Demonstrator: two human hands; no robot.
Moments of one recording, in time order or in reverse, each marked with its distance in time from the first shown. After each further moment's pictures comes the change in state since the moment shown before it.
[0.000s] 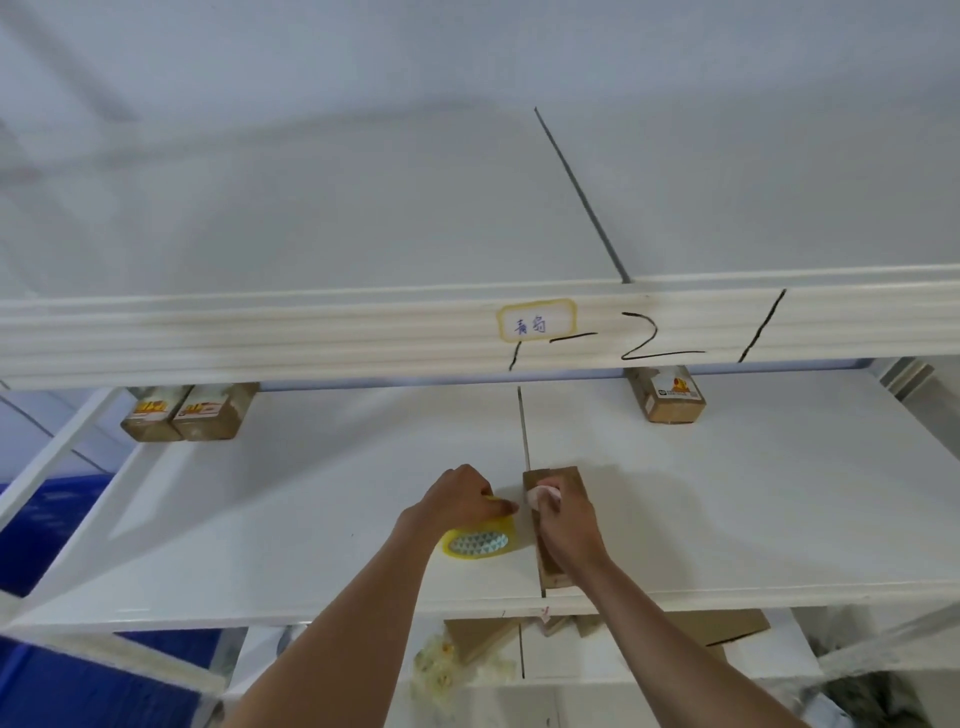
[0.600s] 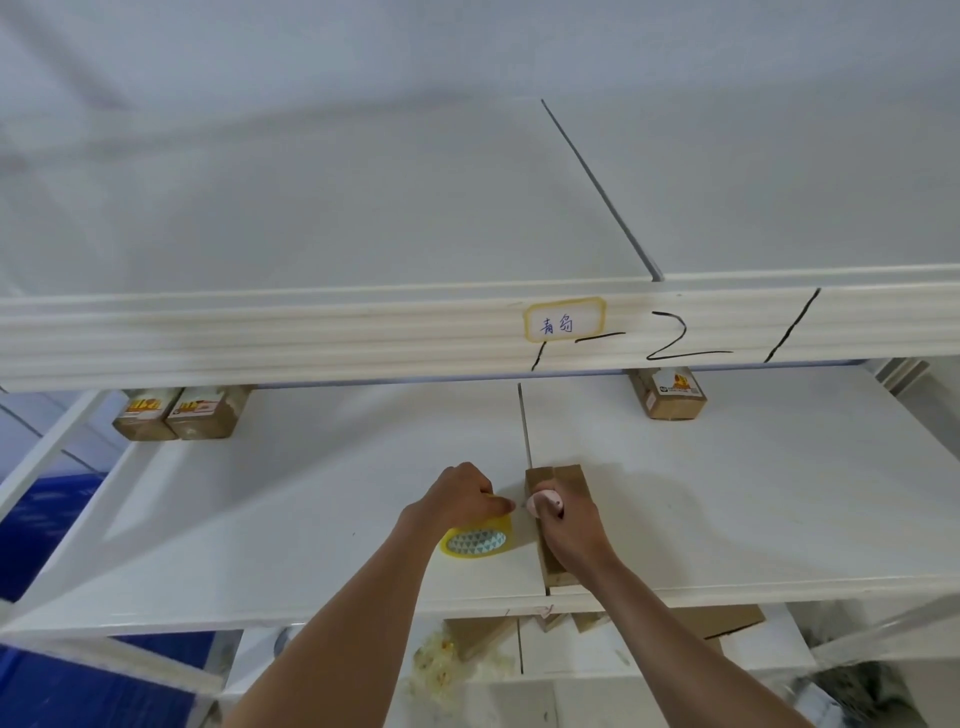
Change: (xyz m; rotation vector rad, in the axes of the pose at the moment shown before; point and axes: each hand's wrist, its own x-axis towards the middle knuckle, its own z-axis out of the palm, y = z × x) left_hand 0.006 -0.010 0.002 -0.082 -0.022 0.007; right_hand -0.002 0.011 0.001 -0.032 -0.075 -0.042
